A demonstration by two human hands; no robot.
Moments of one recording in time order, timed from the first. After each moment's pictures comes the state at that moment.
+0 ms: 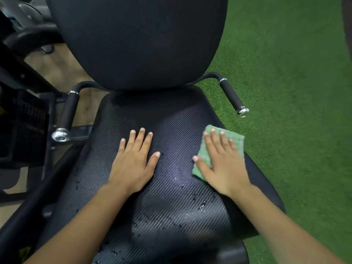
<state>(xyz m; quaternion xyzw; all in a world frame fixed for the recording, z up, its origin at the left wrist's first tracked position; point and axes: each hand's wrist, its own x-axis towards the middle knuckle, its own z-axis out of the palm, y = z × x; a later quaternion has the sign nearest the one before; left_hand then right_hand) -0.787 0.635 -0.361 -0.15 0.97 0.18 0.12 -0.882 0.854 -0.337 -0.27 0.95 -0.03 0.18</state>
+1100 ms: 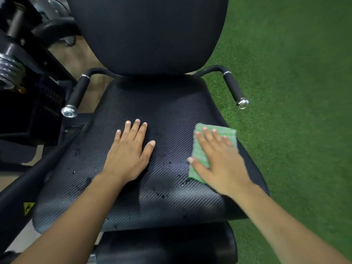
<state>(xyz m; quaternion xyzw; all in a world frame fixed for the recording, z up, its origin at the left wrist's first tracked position) -0.759 0.674 -0.341 -0.21 0.95 0.19 0.09 -0.866 0.899 -0.331 -0.39 0.91 -0.04 0.16</state>
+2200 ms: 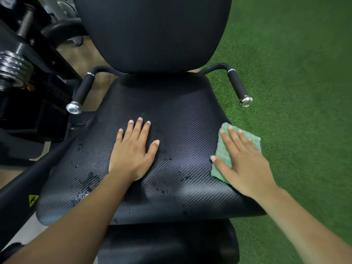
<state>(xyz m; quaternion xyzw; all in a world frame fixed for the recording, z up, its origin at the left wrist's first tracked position) -0.755 0.685 -0.353 -0.24 0.96 0.14 0.09 -0.875 0.939 -0.324 -0.33 0.93 -0.03 0.15</state>
